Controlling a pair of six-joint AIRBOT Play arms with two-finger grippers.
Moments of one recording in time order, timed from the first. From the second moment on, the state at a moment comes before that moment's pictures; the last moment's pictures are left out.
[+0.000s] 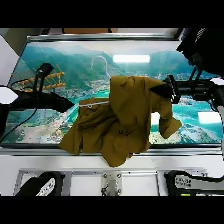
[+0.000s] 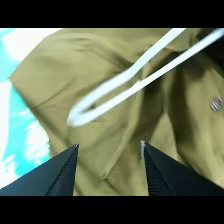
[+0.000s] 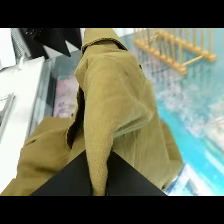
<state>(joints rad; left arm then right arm) 0.03 -0.99 1.05 1.03 -1.20 -1.02 -0.26 -1.45 1.22 -0.10 1.66 -0.04</state>
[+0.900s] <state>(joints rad) -0.15 -1.08 0.71 1.14 -0.88 -1.48 -0.27 -1.24 1.22 -0.07 1.52 0.11</state>
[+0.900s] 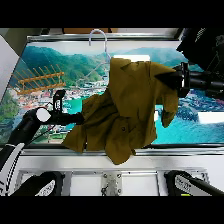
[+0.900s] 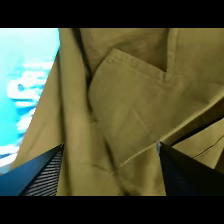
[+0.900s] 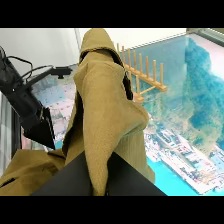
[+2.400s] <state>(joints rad) -0.06 -1.14 0.83 1.03 -0.78 -1.42 -0.26 -1.17 1.21 -0.14 1.59 0.21</state>
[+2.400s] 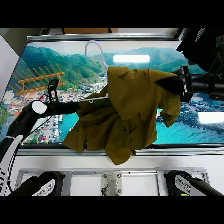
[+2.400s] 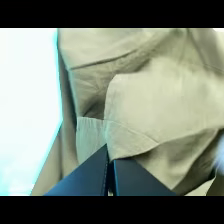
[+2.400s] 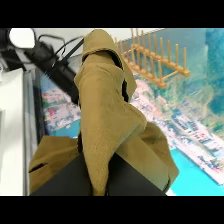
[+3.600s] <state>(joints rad) -0.48 -0.58 1.06 1.39 -0.97 -1.76 -0.06 -1.06 0.83 0.17 1.14 0.04</state>
